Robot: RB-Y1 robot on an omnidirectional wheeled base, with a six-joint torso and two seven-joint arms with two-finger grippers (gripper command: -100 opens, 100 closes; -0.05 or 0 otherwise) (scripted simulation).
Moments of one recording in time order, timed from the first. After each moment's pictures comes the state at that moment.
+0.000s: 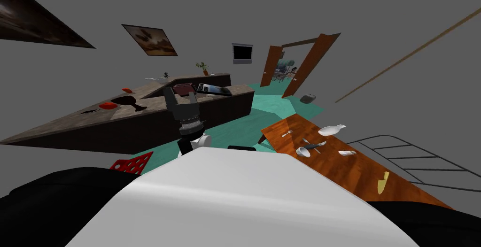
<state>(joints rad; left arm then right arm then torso) 0.48 0.01 -0.03 -2.39 0.11 -0.63 -0.13 0.69 -0.59 -0.07 -0.95 0.10 -0.43 0.49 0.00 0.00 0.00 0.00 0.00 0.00</state>
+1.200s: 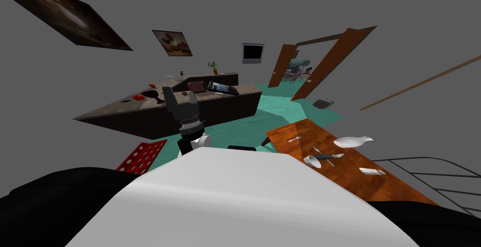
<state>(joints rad) 0.48 0.01 -0.03 -2.39 0.11 -0.63 -0.13 0.72 -0.60 -0.09 -0.80 0.11 -0.41 0.54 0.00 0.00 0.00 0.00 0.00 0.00</state>
